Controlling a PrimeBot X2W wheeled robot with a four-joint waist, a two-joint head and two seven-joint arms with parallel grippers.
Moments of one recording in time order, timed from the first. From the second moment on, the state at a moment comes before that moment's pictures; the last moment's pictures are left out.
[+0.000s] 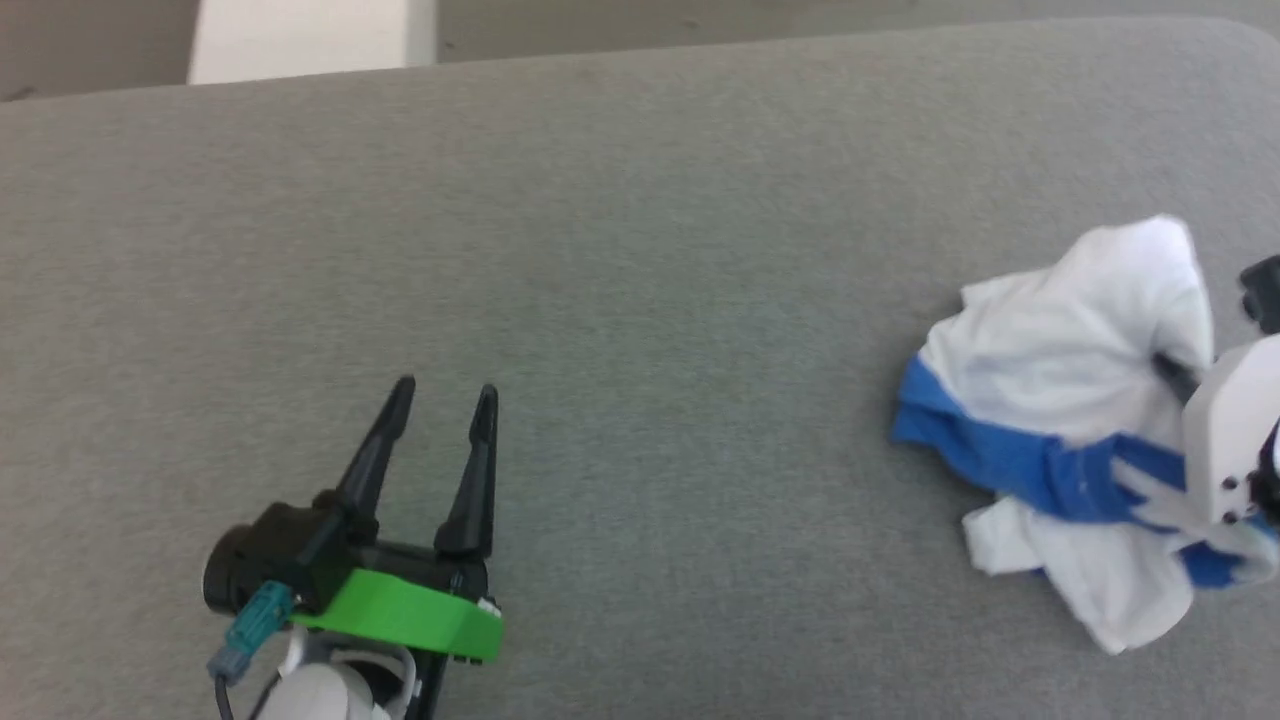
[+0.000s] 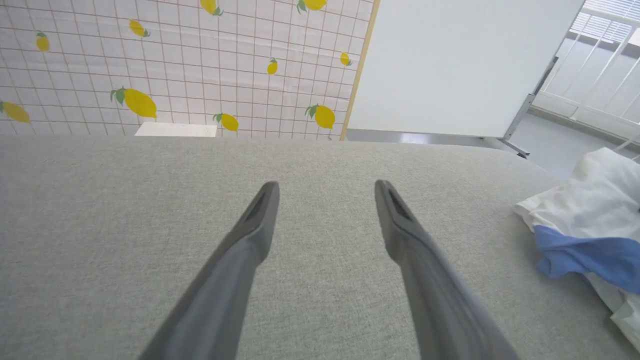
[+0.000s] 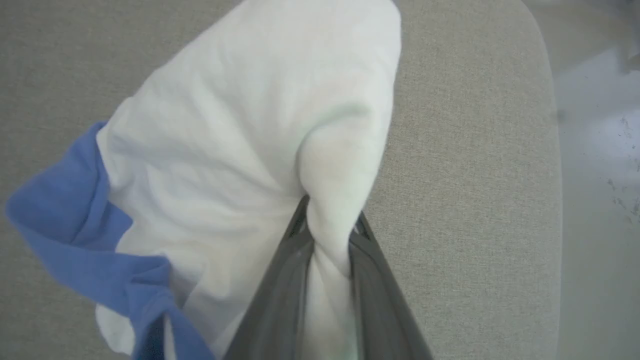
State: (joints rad) left arm -0.03 0.16 -0.20 -0.12 -0.30 -0.04 -0.19; right arm -0.30 -0.47 0.00 -0.01 0.33 0.13 0.80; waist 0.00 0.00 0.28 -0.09
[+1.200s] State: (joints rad) left arm -0.21 0.27 -0.19 -0.33 -0.21 -0.02 -0.12; right arm -0.53 -0.84 -0.15 0.25 0.16 0.13 0.53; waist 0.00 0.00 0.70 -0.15
